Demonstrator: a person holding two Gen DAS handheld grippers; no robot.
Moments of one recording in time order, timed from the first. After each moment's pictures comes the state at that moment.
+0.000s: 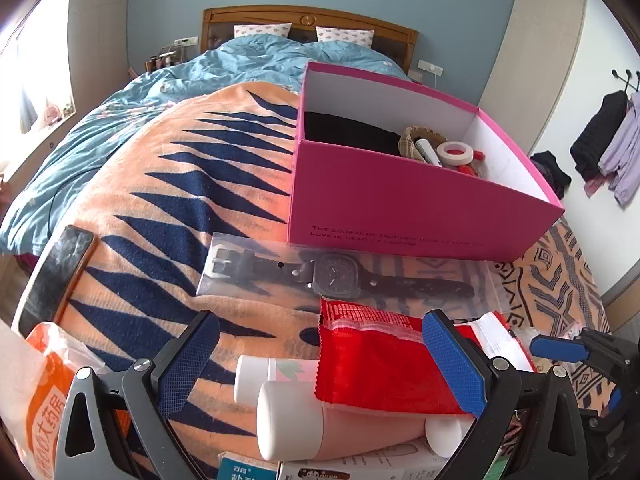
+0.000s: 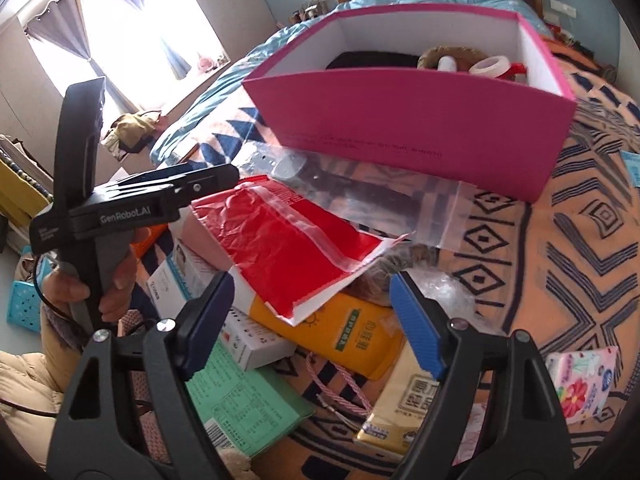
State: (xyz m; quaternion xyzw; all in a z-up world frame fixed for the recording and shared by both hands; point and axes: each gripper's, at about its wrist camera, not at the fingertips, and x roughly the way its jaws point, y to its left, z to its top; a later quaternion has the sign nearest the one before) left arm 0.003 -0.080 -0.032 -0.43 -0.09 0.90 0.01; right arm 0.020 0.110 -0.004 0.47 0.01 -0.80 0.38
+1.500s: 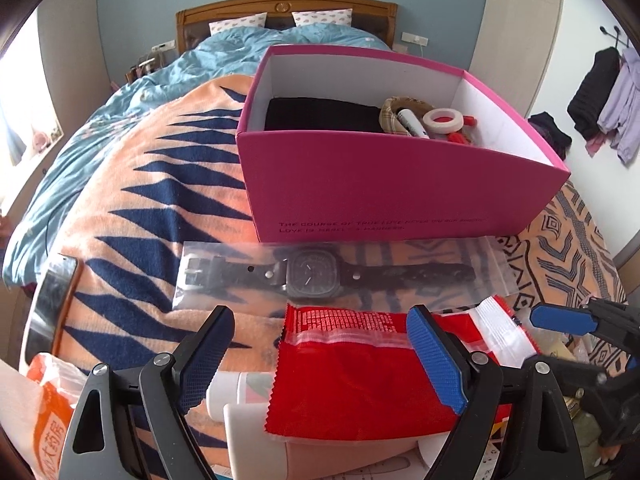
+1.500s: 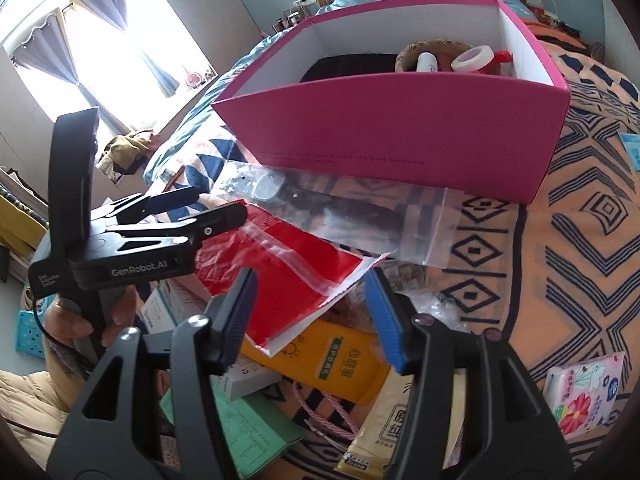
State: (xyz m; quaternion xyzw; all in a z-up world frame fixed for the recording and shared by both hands) left arm -0.016 -0.051 -0.037 -0.46 -0.02 0.89 0.02; right arm -0.005 0.114 -0.008 0.47 -0.03 -0.81 0.36
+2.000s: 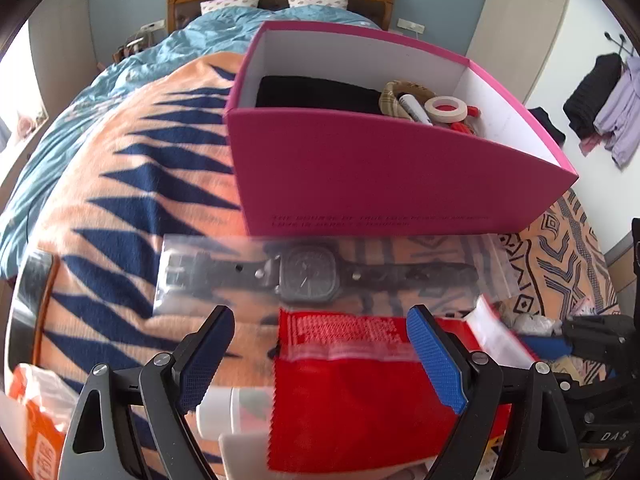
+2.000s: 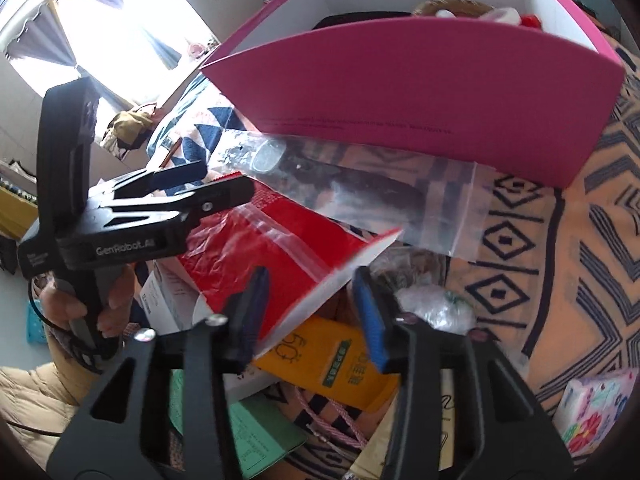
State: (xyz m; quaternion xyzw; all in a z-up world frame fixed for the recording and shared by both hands) left arm -0.036 -0.057 -0.049 -0.48 -0.05 0.87 0.04; right arm -0.020 0.097 -0.027 0.52 -0.01 -0.77 0.38
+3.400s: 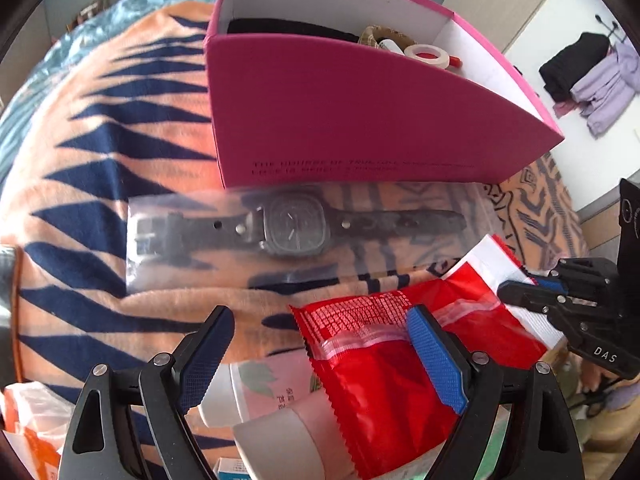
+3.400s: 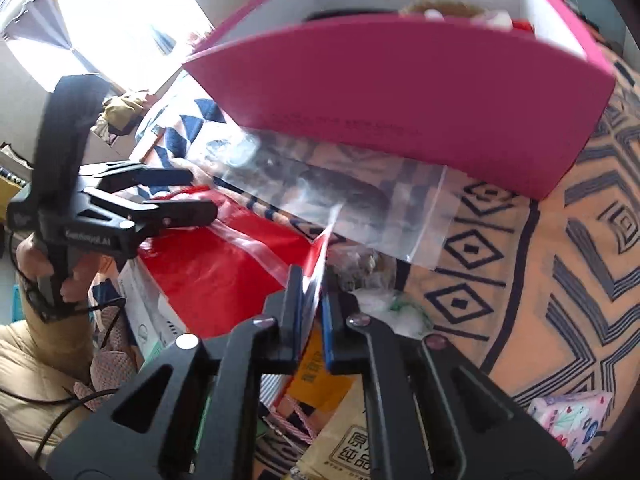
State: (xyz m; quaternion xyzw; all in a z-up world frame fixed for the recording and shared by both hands) left arm -0.037 -0.077 -0.063 -0.57 -0.07 0.81 0.13; right arm -0.026 0.115 -0.023 0.51 0.02 -0.77 0.38
